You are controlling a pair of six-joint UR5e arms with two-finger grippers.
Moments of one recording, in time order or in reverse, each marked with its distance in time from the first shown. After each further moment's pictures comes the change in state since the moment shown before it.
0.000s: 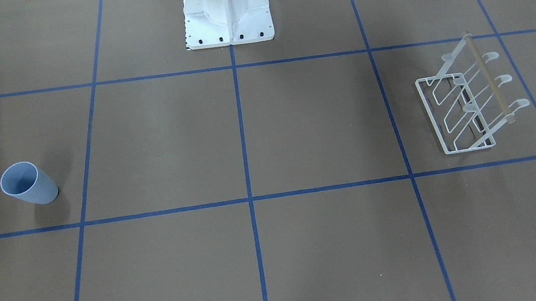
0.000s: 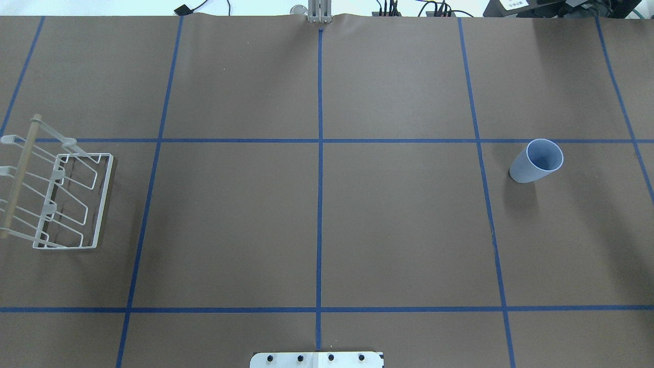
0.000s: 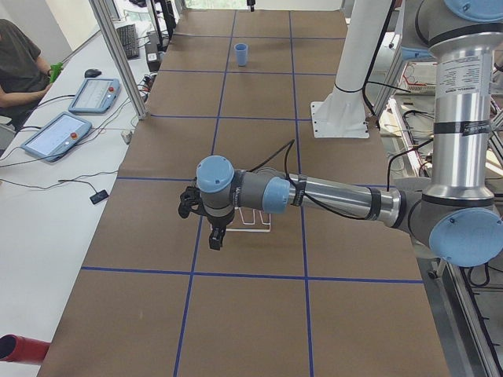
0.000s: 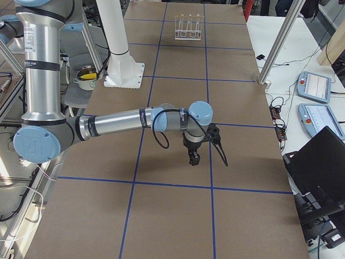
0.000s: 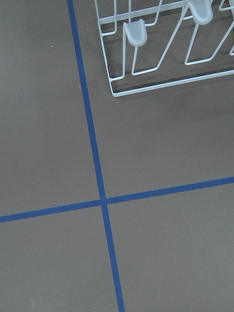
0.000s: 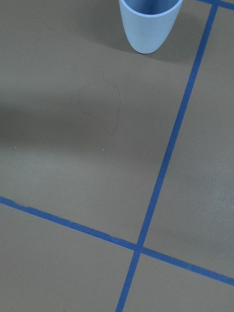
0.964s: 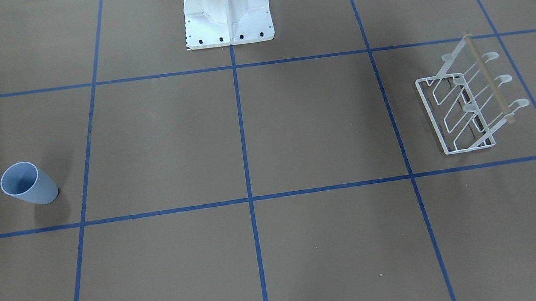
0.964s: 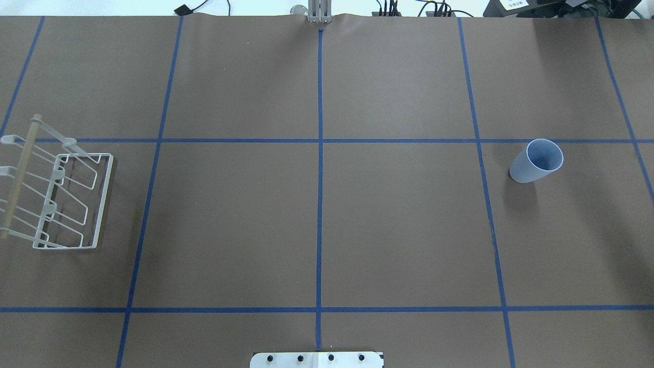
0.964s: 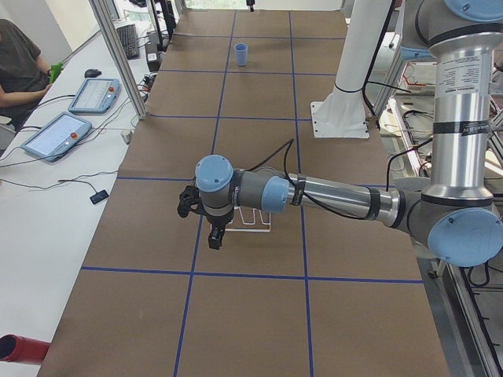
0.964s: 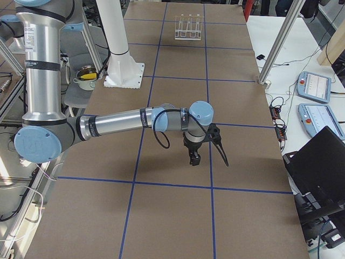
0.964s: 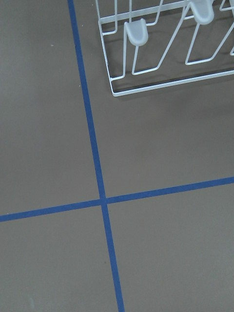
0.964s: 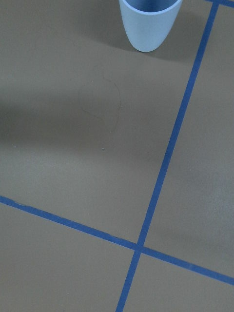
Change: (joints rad) left arm 0.000 -0.006 0.001 0.006 0.001 0.000; right arm -0.002 0.011 -0.005 -0.001 -0.009 0.000
